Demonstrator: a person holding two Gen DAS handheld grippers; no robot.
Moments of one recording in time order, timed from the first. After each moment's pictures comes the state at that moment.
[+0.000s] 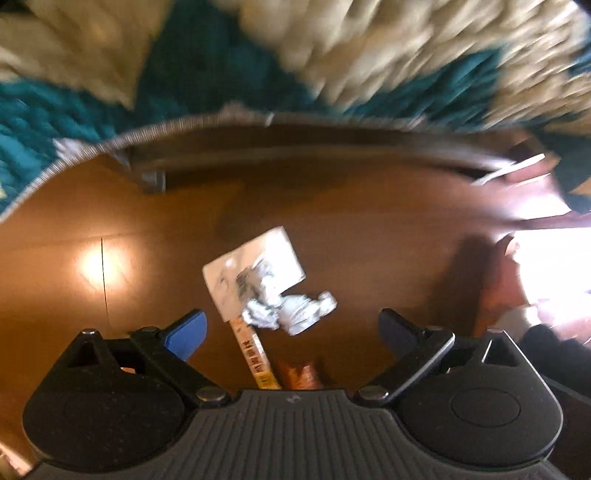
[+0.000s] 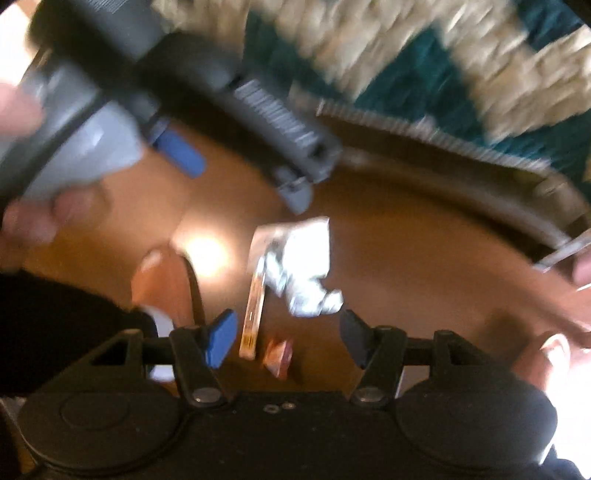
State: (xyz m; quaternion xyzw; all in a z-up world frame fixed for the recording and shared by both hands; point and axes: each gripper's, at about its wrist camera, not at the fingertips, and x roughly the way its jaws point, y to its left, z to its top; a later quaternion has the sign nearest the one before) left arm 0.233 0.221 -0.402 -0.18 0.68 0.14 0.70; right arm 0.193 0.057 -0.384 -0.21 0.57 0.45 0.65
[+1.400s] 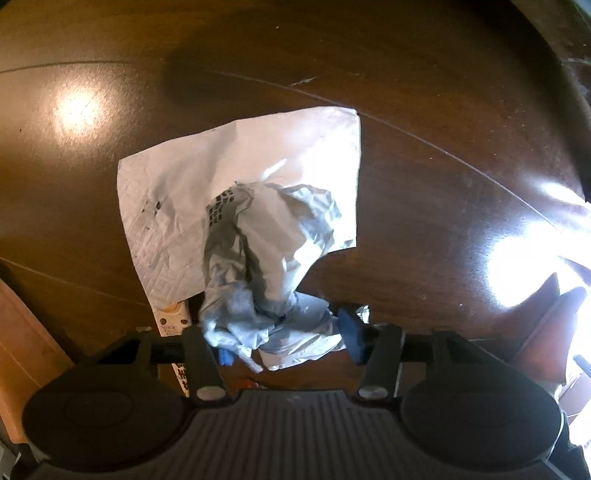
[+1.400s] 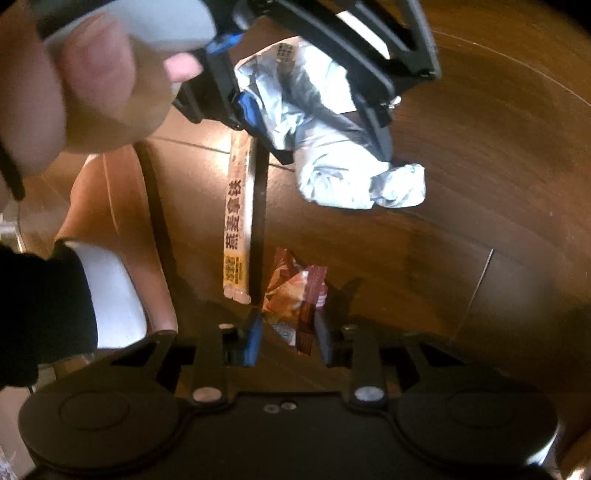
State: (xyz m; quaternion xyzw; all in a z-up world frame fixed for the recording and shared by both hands) left arm 0.233 0.240 -0.632 -0.36 0.75 0.16 0.53; right arm 0.190 0.083 -0.585 -0.17 0.72 0.42 0.52
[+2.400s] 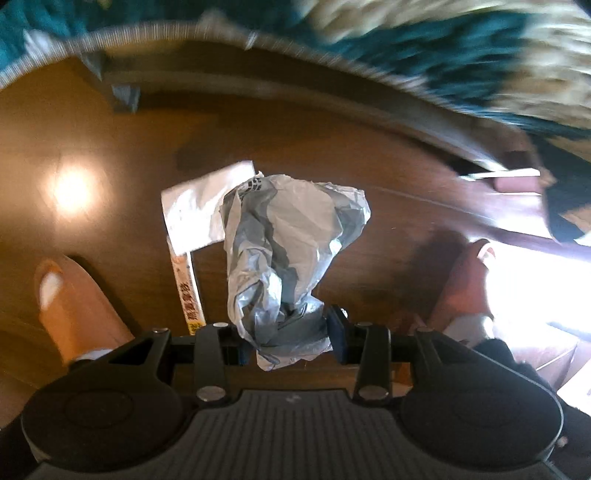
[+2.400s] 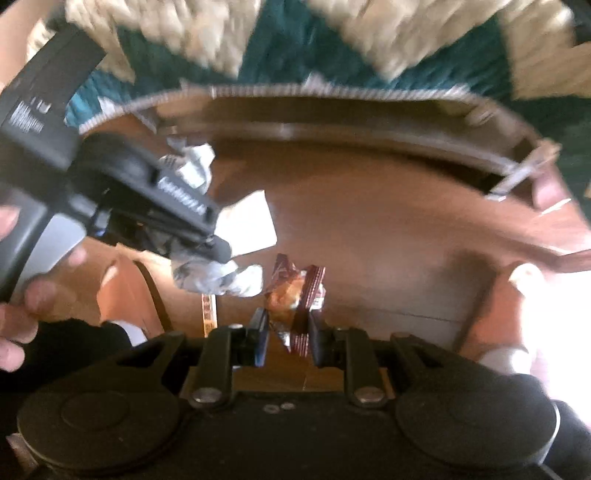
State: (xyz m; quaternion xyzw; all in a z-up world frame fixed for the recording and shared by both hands) left arm 0.229 0.187 -0.385 -0.29 0.68 0.15 0.65; right arm 0.247 -0.007 -0.339 -0.14 0.62 0.34 0.69
